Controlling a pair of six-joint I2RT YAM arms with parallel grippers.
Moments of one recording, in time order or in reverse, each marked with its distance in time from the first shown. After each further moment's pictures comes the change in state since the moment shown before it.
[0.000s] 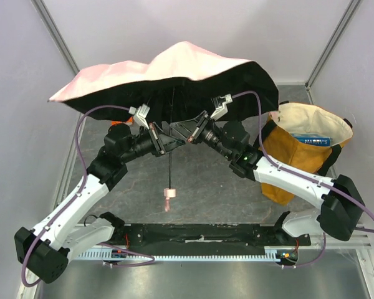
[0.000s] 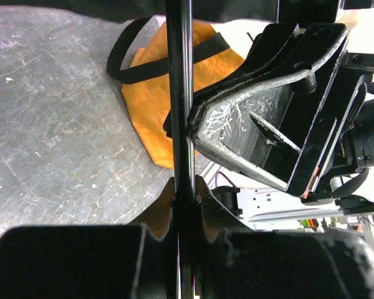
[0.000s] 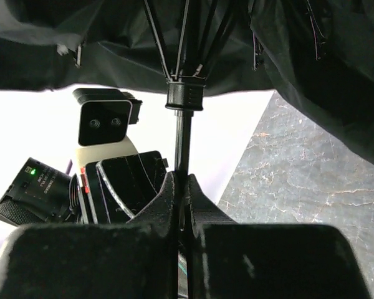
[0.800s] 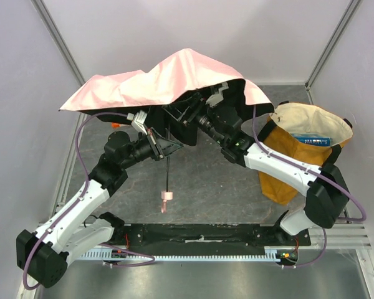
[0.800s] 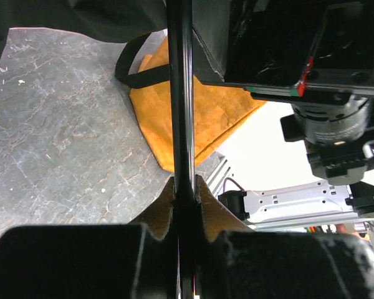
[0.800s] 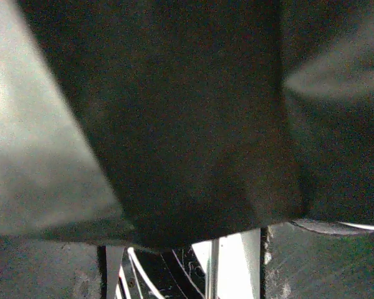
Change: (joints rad) left arm 0.007 -0.041 -0.131 0.119 -0.023 -0.013; right arm -0.073 0.152 0.174 0.004 -0.052 0.083
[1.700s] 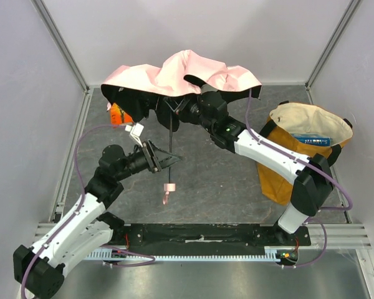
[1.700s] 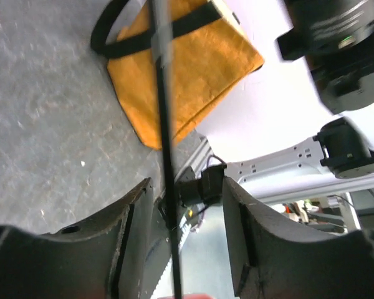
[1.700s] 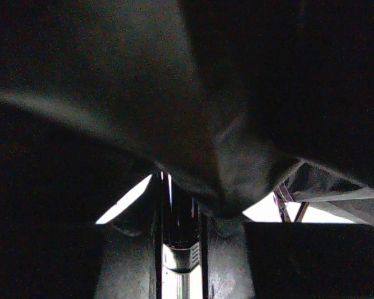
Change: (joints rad) left arm 0.003 -0.141 -0.098 0.003 0.059 -0.044; right arm 0.003 0.150 0.281 -0.319 0.187 -0.147
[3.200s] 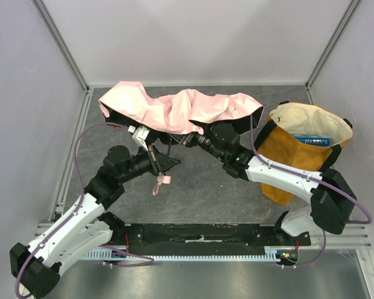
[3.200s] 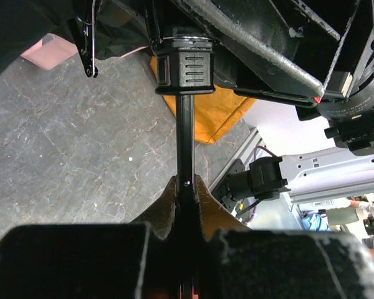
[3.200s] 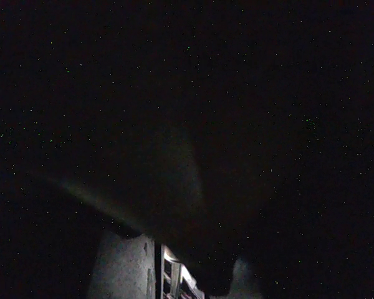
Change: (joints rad) left arm -0.072 -0.020 -0.009 -0.118 -0.120 0.191; right arm 0.090 -0.220 -0.449 0.322 -0.137 0.029
